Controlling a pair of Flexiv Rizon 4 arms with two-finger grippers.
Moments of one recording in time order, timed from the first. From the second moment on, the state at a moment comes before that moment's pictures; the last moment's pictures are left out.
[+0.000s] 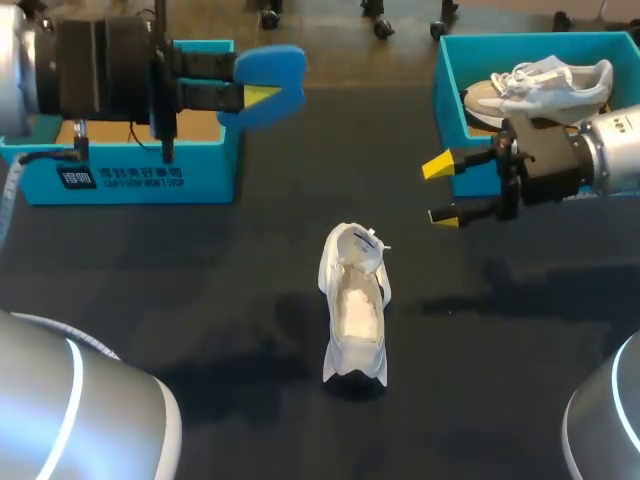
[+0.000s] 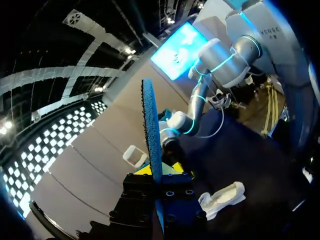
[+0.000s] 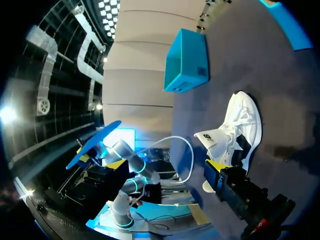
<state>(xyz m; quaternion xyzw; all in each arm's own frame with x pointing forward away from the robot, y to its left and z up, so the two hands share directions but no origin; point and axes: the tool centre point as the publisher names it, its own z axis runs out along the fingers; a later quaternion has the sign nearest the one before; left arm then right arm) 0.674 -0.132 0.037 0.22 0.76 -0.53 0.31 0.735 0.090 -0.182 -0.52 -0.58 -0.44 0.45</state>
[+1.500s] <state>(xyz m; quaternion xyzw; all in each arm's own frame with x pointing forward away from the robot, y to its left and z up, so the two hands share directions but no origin) 0.730 -0.214 -0.088 0.60 0.35 -0.28 0.67 0.777 0.093 -0.163 -0.44 -0.54 -0.51 0.50</state>
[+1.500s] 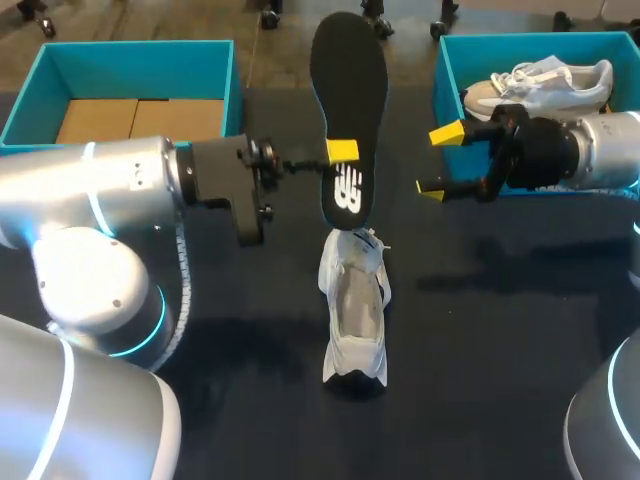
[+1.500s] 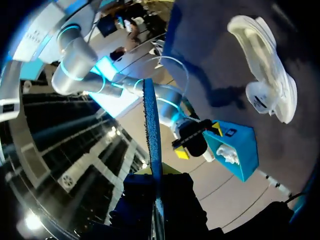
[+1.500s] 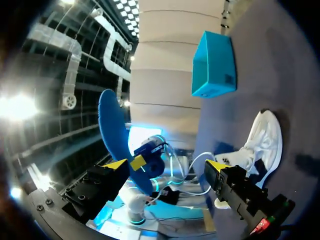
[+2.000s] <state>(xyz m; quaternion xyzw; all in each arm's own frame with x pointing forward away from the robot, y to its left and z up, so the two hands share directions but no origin) 0.741 -0.211 -0.108 0.57 0.39 -0.28 0.67 0.760 0.106 -0.148 -0.46 -0.57 -0.53 0.43</state>
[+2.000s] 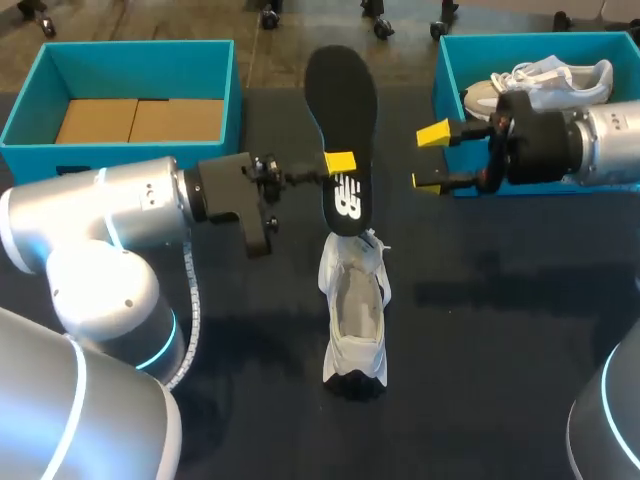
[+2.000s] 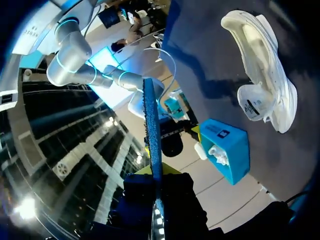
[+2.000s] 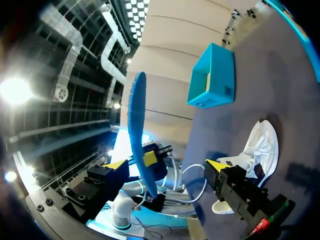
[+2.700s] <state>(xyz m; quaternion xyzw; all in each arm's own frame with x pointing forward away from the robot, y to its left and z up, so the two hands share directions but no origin) 0.734 -0.204 -0.134 0.55 0.47 -0.31 0.62 0.767 0.119 -0.152 -0.49 -0.57 -0.53 0.39</state>
